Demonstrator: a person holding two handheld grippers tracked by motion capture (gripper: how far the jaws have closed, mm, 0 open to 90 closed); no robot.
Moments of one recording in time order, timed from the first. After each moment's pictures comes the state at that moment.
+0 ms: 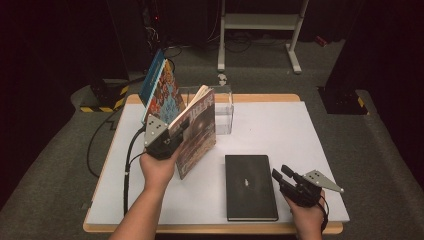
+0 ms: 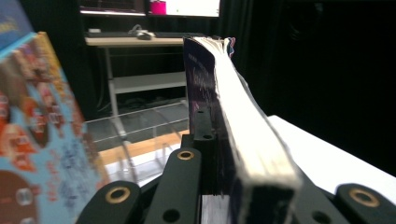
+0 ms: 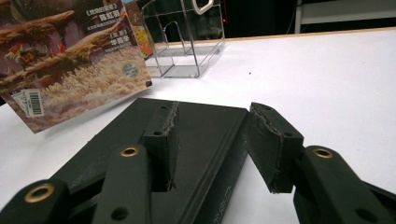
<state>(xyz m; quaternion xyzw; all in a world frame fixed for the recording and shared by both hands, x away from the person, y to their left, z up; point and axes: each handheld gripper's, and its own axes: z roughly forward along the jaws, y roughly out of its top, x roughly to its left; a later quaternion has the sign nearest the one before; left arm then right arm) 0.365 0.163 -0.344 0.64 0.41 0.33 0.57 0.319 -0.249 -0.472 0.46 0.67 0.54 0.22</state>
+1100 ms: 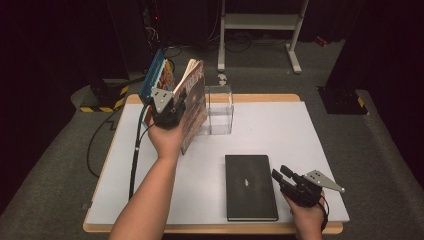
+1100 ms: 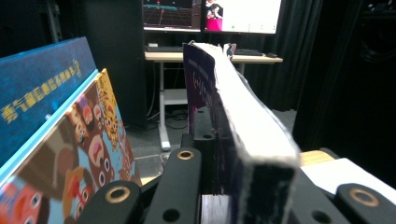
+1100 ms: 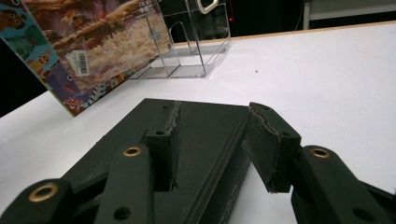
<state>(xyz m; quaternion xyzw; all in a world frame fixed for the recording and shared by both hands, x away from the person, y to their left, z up) 0.439 0.146 -0.324 0.58 0.47 0.40 0.53 0.320 -0.251 -0.473 0.46 0.66 0.56 0.20</state>
